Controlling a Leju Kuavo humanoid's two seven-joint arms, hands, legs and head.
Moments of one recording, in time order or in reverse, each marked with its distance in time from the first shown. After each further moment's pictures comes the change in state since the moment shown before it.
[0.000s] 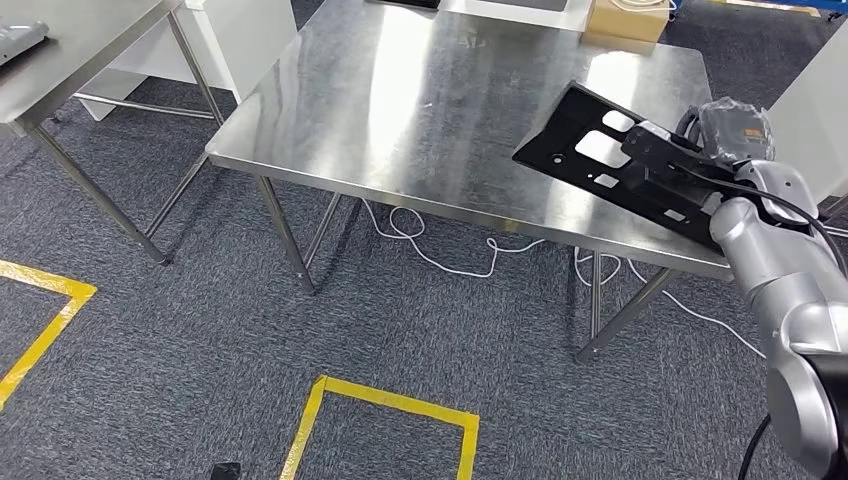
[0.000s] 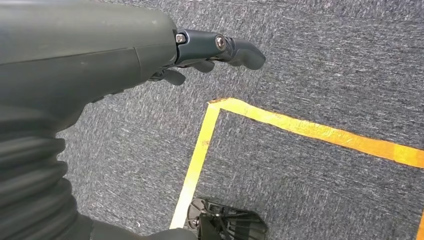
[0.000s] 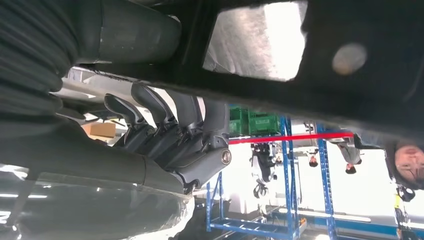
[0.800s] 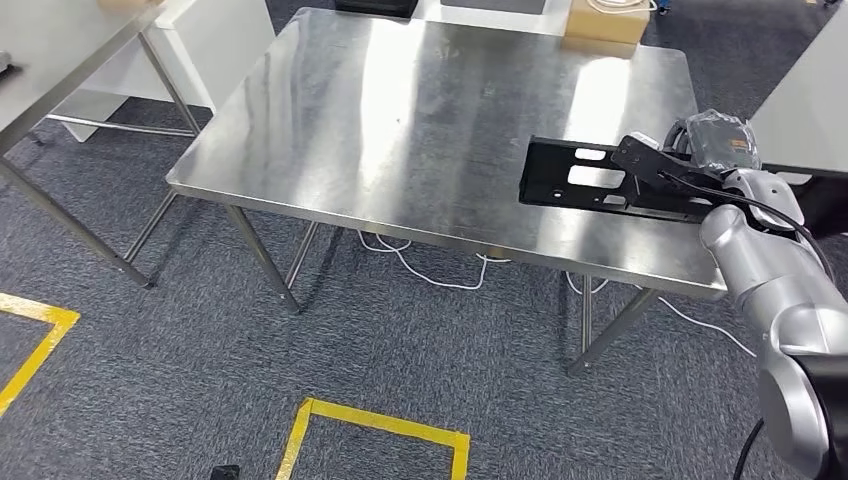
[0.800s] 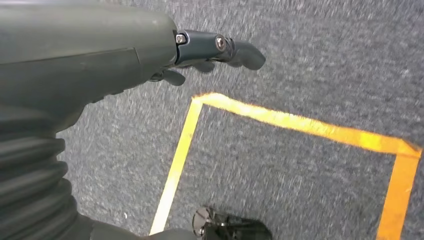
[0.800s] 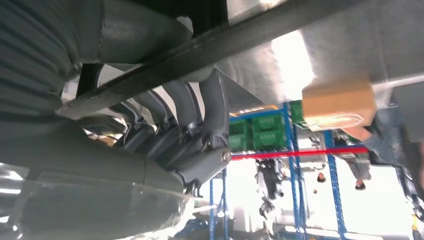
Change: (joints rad) left arm 0.004 0.007 0.003 0.001 -0.003 0.006 0.001; right arm 0.018 0.012 0.002 0.018 -0.005 0.010 -0.003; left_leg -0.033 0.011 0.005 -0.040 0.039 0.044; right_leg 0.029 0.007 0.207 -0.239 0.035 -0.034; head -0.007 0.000
